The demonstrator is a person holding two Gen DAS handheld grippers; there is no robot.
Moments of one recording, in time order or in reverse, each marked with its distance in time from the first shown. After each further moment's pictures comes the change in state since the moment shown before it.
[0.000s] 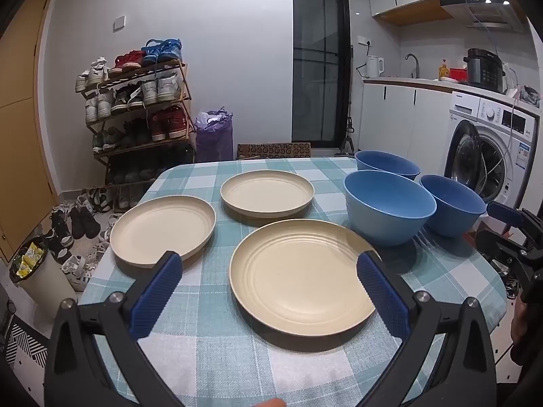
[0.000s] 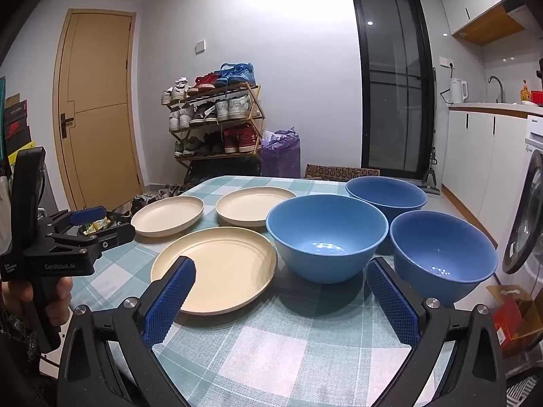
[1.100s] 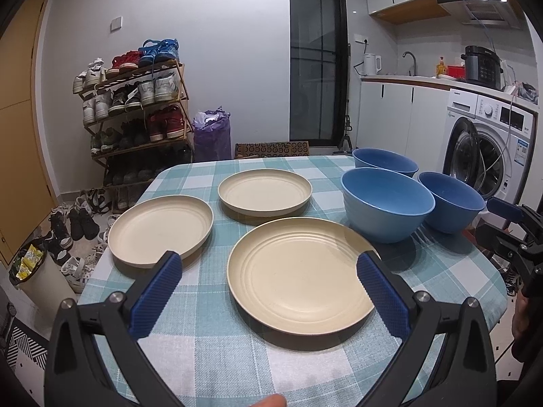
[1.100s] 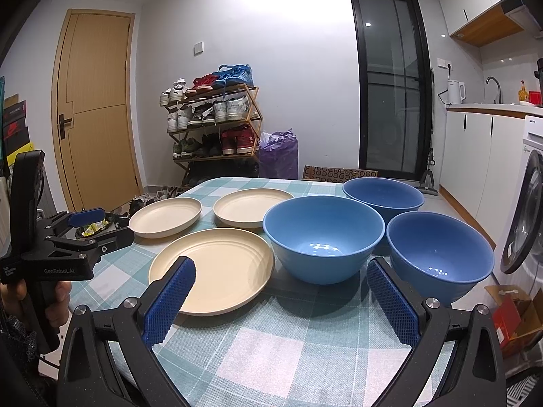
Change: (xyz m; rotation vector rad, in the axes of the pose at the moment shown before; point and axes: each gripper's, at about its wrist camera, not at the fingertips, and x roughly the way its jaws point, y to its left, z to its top) left arm -0.001 -0.003 0.000 0.009 0.004 -0.010; right arm -0.007 -0.003 0.001 0.001 -0.007 -0.008
